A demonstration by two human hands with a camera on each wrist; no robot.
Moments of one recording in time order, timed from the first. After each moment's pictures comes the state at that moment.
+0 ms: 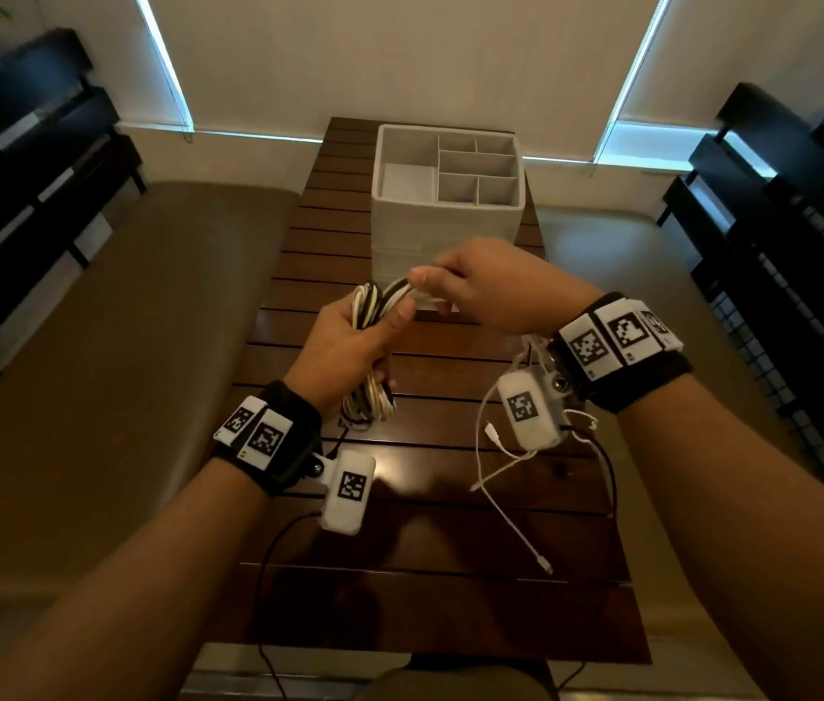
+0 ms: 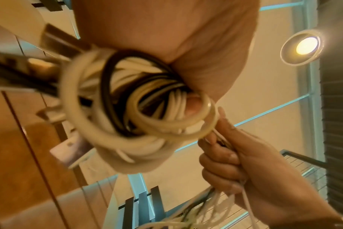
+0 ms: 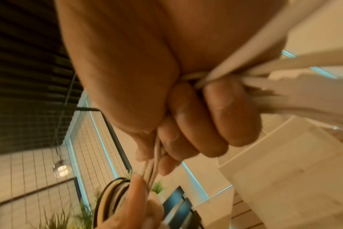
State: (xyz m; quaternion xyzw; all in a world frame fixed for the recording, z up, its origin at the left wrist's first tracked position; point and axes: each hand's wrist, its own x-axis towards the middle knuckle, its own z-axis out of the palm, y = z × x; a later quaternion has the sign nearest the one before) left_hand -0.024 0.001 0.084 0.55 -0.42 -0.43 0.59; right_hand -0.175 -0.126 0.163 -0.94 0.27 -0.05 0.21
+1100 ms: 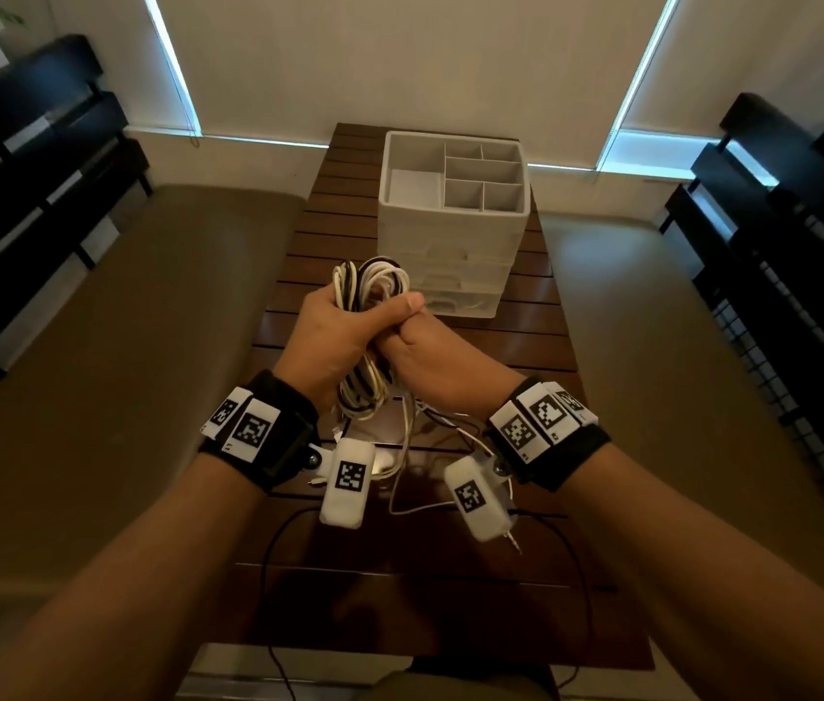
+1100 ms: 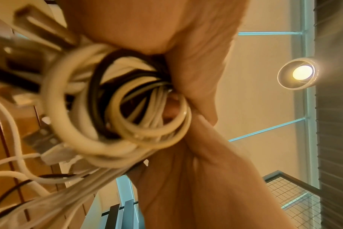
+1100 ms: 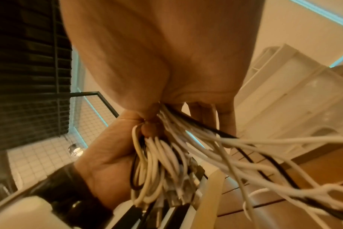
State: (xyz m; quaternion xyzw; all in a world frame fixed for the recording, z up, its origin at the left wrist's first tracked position) left_hand -0.019 0.008 0.109 0.55 -0.34 -0.41 0.64; right_hand -0.137 -0.060 0.112 -0.81 0.19 -0.20 0.51
